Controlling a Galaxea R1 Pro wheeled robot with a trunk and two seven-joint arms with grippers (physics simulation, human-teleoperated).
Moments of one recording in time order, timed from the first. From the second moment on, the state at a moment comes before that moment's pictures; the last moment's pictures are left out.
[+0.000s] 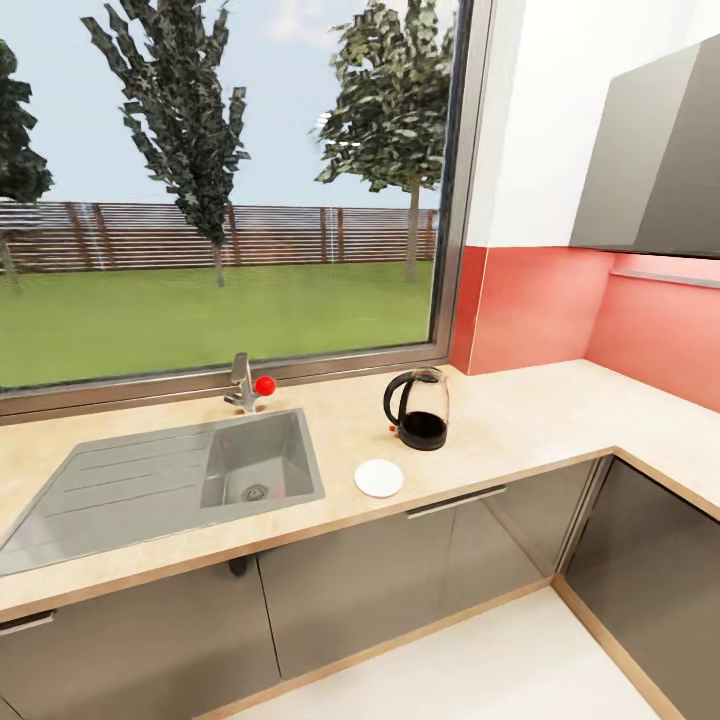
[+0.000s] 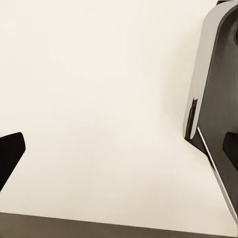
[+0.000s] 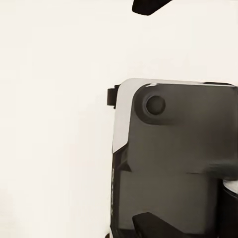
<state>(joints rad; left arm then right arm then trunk) 0.17 0.08 0.11 -0.31 -0.05 0.04 0.23 -0.22 -0.09 0.36 -0.12 -0.37 0.04 0.16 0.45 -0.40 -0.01</state>
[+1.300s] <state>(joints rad) 0.00 0.09 0.08 -0.84 -0.09 -0.13 -0.19 -0.22 -0.10 0.35 -0.58 -0.37 -0.09 0.16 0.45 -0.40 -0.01</state>
